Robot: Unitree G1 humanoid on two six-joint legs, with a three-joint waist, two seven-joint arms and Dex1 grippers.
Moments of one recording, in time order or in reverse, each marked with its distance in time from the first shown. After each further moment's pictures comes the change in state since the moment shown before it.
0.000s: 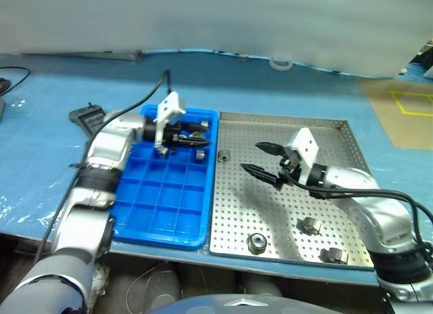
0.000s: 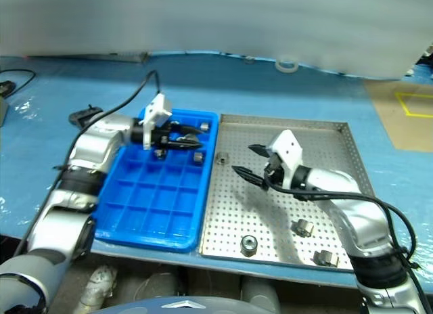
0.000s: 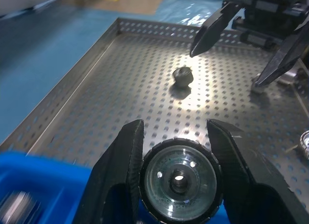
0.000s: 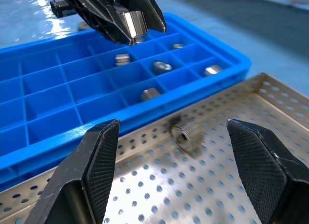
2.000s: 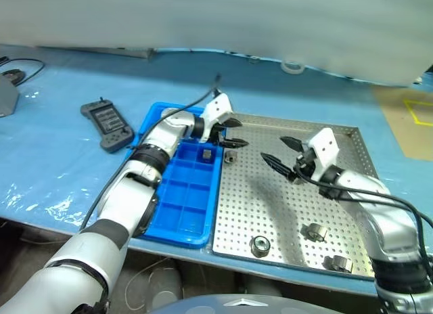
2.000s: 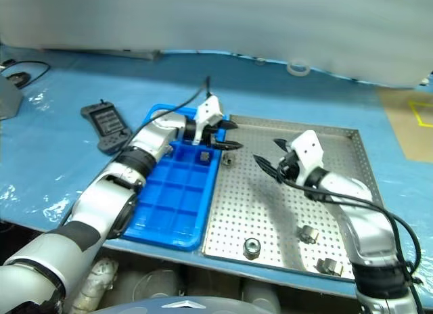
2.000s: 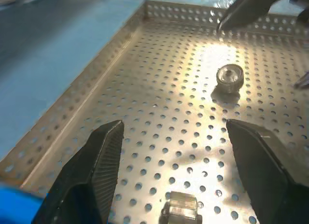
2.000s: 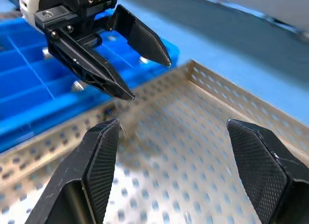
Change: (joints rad) left arm -0.417 -0.348 -0.228 0.737 0.177 -0.378 0.169; right arm 0.220 0.064 -0.210 -0.105 -0.100 -0.021 -0.175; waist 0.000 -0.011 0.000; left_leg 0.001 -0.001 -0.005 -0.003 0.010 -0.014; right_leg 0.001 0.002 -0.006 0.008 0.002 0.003
